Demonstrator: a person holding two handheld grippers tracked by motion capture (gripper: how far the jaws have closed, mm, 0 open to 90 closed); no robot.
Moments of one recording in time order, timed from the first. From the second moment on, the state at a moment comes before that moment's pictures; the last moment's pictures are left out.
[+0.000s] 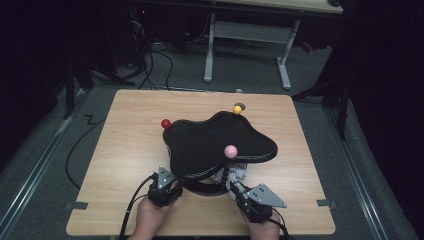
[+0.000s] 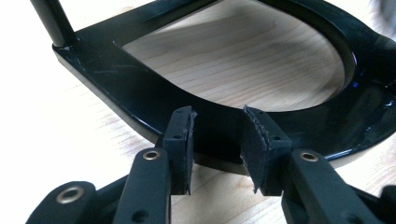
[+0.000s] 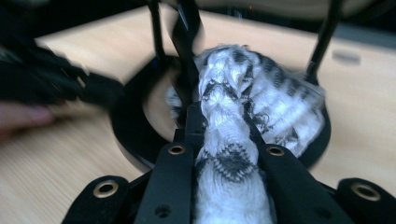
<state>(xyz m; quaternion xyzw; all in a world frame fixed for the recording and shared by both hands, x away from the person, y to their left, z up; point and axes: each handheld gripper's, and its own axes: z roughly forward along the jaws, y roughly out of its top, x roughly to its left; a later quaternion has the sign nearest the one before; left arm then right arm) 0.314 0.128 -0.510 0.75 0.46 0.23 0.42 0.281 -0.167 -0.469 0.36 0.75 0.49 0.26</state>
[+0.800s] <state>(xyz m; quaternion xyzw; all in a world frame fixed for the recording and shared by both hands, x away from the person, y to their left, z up) 0.317 0.124 -0.509 0.77 0.44 0.25 0.39 0.339 -0.189 -0.506 0.44 0.76 0.39 0.26</state>
